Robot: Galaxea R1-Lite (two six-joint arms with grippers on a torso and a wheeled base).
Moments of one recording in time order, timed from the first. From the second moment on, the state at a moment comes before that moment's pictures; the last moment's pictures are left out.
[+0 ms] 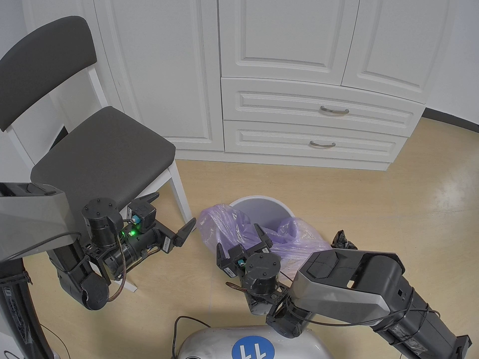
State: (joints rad) left arm -0.34 2.11 -0.47 -1.53 -0.11 0.34; right arm 0.85 2.71 -1.21 -1.51 -0.60 -0.42
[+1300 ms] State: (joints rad) left arm -0.32 2.06 -0.47 -1.53 -0.11 0.36; right arm 0.63 2.59 -1.27 -1.28 -0.55 -0.49
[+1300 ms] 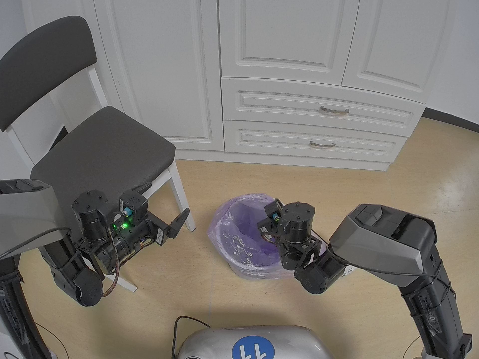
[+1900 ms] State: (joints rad) left arm -0.34 2.09 -0.46 -1.53 -0.12 0.38; right arm 0.57 2.83 -1.93 -1.25 -0.59 -0.56
